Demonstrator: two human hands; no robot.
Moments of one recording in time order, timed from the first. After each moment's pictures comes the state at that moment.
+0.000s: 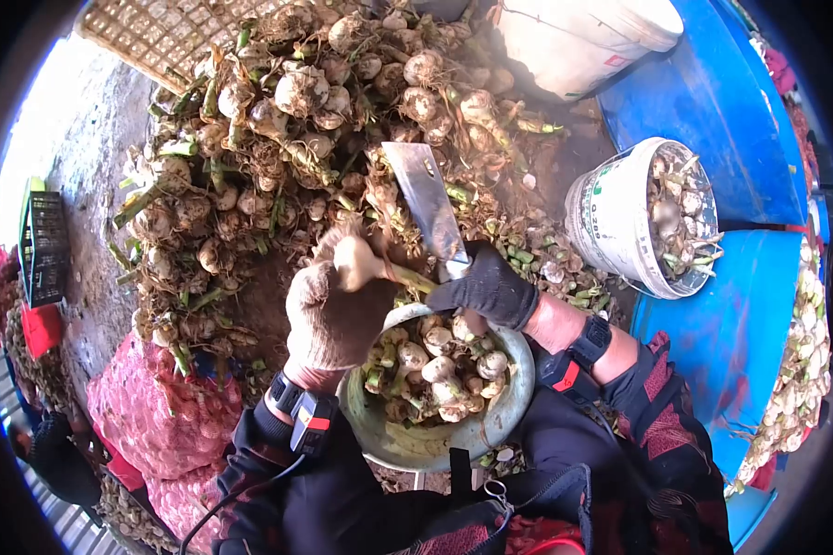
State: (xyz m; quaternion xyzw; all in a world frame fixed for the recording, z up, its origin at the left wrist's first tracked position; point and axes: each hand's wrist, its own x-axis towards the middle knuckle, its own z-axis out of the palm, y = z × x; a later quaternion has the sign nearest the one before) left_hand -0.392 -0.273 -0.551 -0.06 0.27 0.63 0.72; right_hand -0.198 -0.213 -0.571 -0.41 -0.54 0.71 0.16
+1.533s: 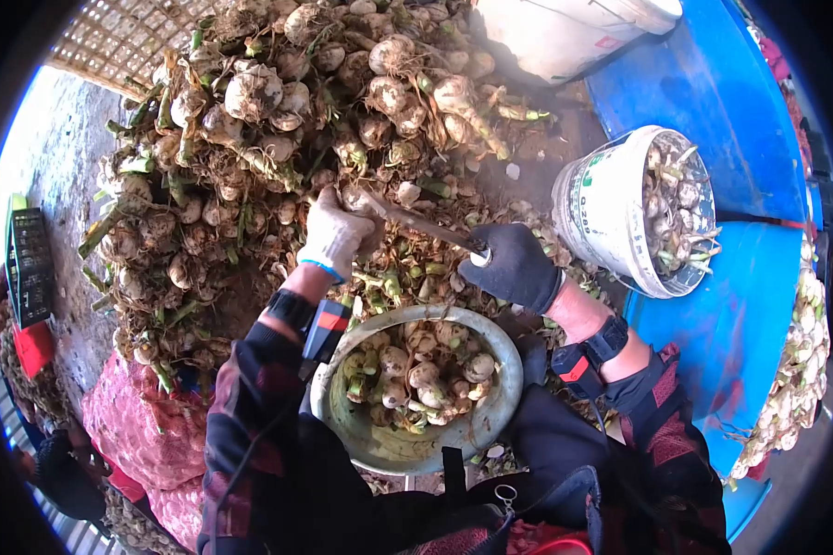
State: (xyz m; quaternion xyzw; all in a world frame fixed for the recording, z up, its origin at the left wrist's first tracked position) left_hand -0.397 -0.179 -0.683 0.31 0.67 0.32 0.59; right_hand -0.150 -0.184 -0.591 -0.48 -0.77 0.40 0.15
